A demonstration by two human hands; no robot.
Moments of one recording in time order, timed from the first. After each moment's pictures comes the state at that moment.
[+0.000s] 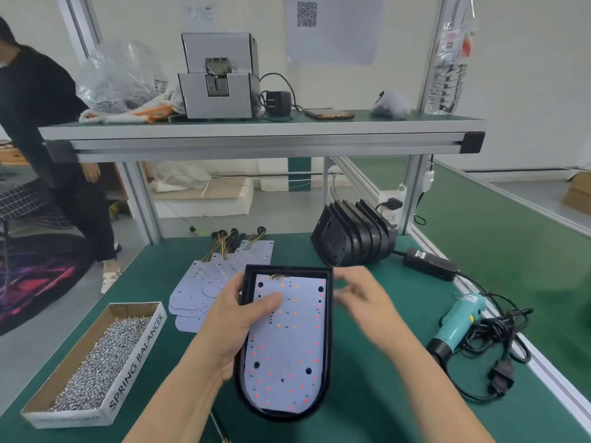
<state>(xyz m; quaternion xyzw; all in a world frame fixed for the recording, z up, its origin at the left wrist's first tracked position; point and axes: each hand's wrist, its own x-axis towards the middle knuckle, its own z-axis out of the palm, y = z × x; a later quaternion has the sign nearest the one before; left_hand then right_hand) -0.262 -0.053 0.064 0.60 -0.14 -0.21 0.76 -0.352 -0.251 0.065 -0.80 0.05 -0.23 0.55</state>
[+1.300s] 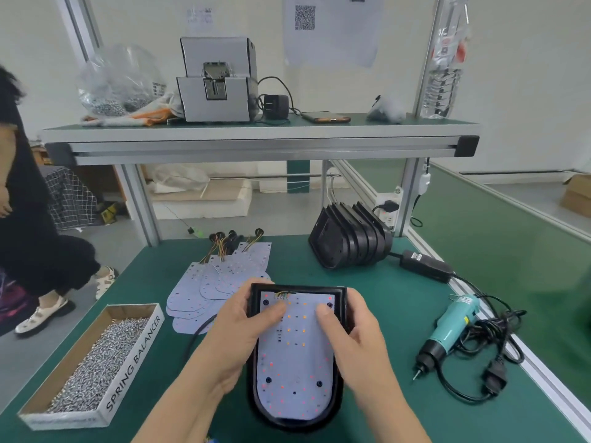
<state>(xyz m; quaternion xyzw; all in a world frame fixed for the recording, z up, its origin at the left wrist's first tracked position) -0.279 -0.056 0.066 0.62 -0.22 -0.20 0.73 -0.372 -0.205 0.041 -0.70 0.10 -0.30 0.64</state>
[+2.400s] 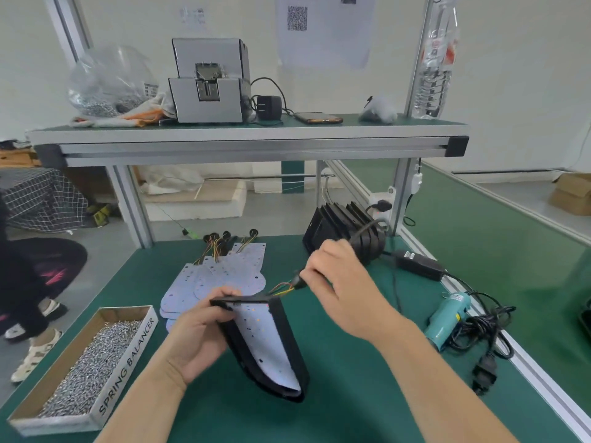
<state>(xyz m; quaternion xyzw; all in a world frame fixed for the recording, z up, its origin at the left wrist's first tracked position) -0.227 -0.027 0.035 0.48 -0.08 -0.30 0.82 -0.337 -0.250 0.095 -0.91 -0.09 -0.32 0.23</state>
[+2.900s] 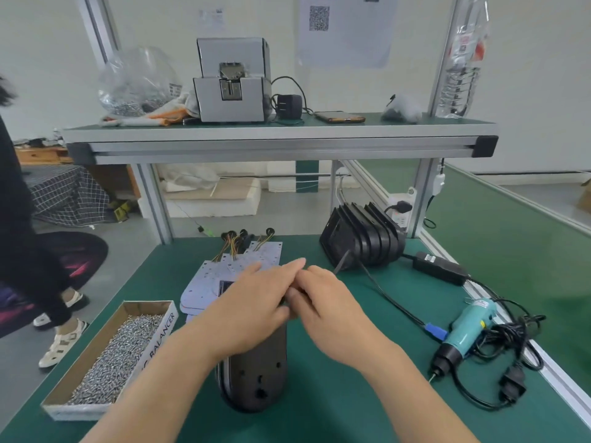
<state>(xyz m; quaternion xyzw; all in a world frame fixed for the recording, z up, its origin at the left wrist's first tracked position) -0.261 -0.053 0.117 0.84 -0.50 0.01 0.20 -0.331 -0.197 0.088 -0.92 -0.06 -0.22 0.31</state>
